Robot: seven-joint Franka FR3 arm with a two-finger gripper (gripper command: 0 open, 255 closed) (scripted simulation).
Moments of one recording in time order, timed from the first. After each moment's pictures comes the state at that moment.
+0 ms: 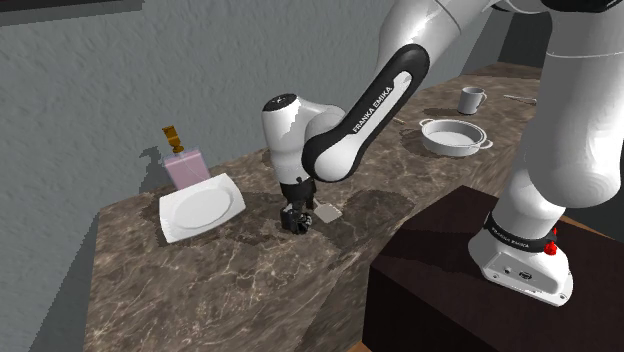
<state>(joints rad) 0.29 0.20 0.36 -2.24 -0.13 2.40 0.42</state>
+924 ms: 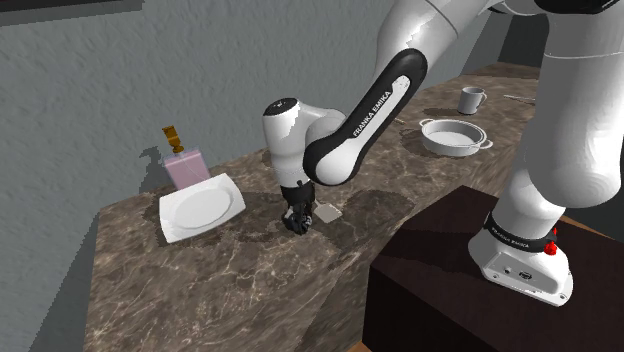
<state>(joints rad) 0.29 0.21 0.36 -2.25 -0.14 2.42 0.43</state>
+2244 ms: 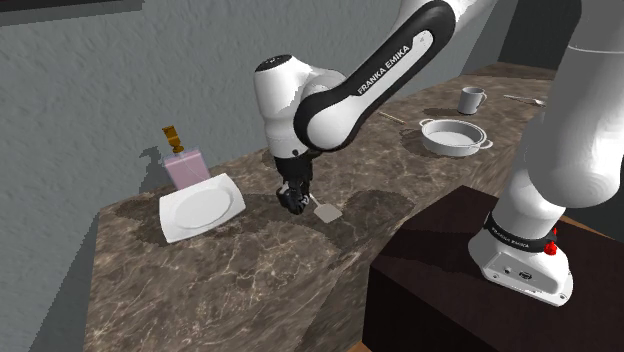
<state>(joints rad) 0.28 0.07 0.38 -2.19 -0.06 2.23 0.36</state>
